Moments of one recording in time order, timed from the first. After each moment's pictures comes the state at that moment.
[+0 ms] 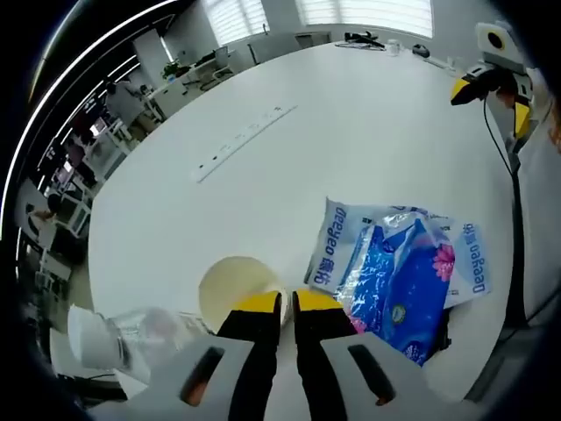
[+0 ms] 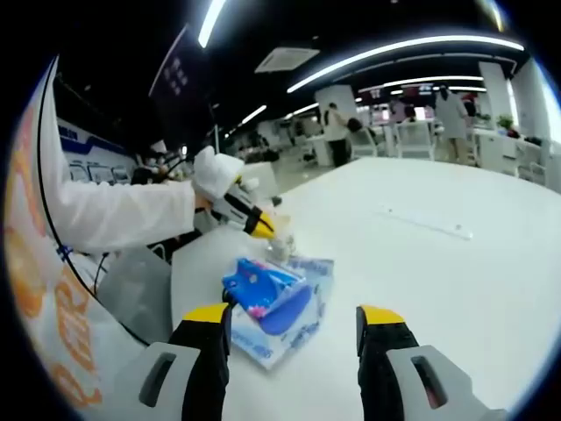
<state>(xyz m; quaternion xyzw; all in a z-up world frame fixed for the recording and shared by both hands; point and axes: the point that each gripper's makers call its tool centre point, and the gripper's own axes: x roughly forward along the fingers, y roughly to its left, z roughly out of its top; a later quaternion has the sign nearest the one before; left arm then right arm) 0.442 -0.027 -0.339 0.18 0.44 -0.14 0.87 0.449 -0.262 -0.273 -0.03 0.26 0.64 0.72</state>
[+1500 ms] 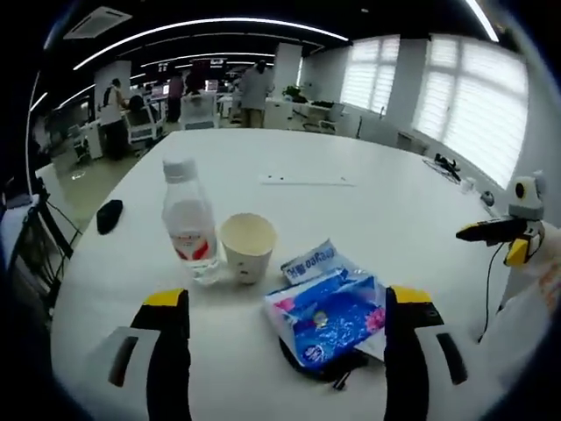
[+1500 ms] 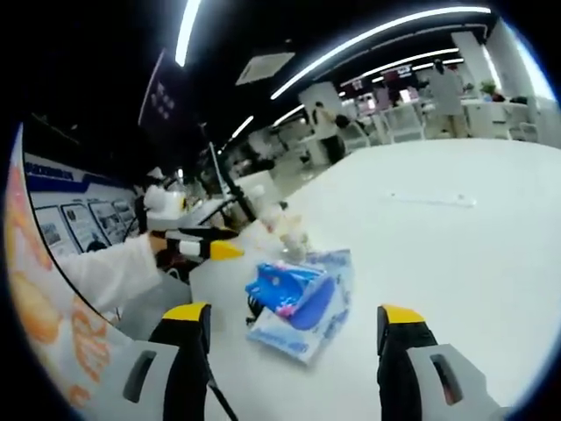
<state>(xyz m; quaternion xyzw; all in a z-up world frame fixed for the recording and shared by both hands) 0.360 -0.040 -0.303 -0.09 0.31 0.06 0.94 0.424 -0.270 -0.269 0.04 0.31 0.63 0.71</state>
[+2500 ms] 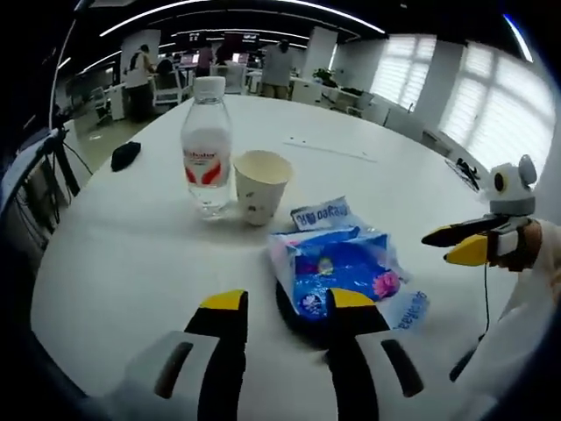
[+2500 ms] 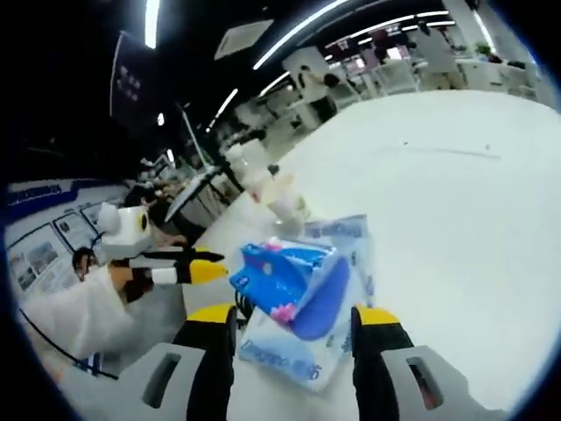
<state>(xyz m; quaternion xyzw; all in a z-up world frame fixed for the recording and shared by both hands) 0.329 -0.065 -0.343 -0.15 0.35 0.11 0.92 0.418 -0.188 -0.344 0.02 0.42 0.60 0.68</state>
